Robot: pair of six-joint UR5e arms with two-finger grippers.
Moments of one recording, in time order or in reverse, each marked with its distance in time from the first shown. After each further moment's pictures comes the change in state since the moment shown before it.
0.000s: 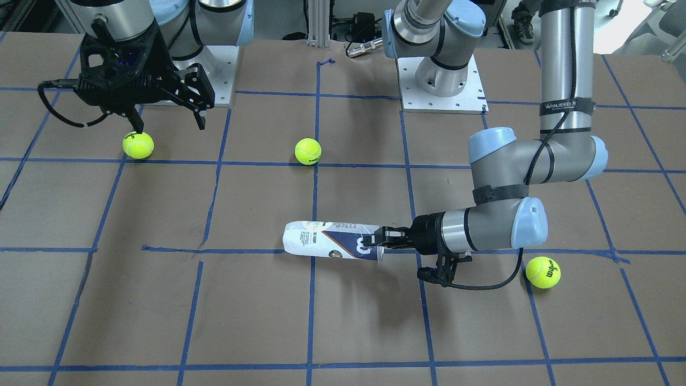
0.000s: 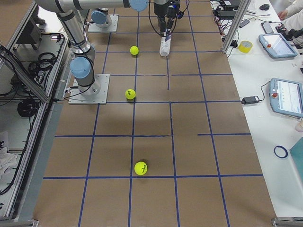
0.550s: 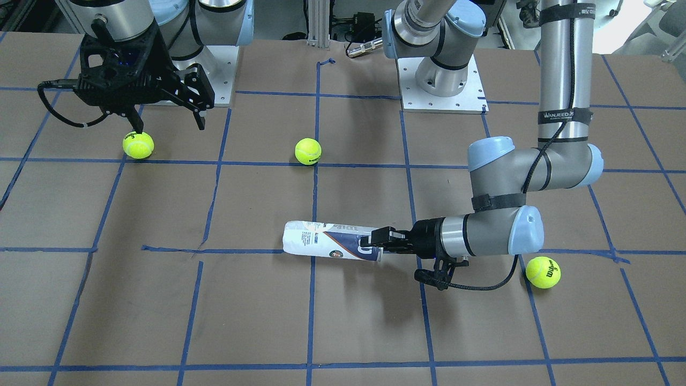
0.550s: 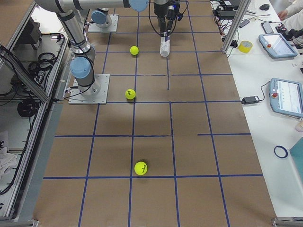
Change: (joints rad) left arm 0.010 -0.044 -0.011 0.002 0.003 0.159; right arm 0.000 0.000 0.001 0.000 -0.001 0.001
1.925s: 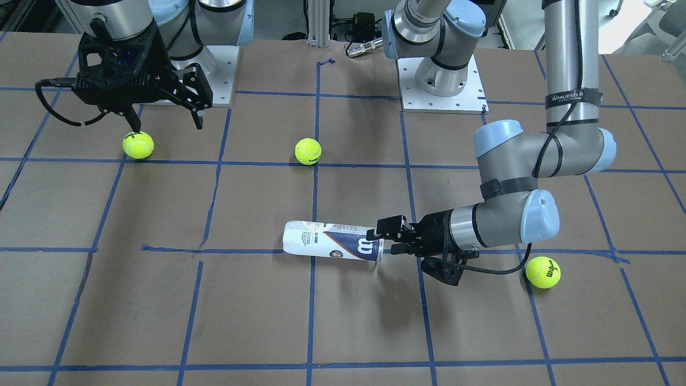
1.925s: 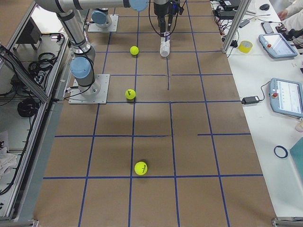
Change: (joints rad) left arm 0.006 0.047 0.004 0.015 0.054 0.117; right arm -0.001 -0.001 -0.001 0.002 -0.013 -0.002
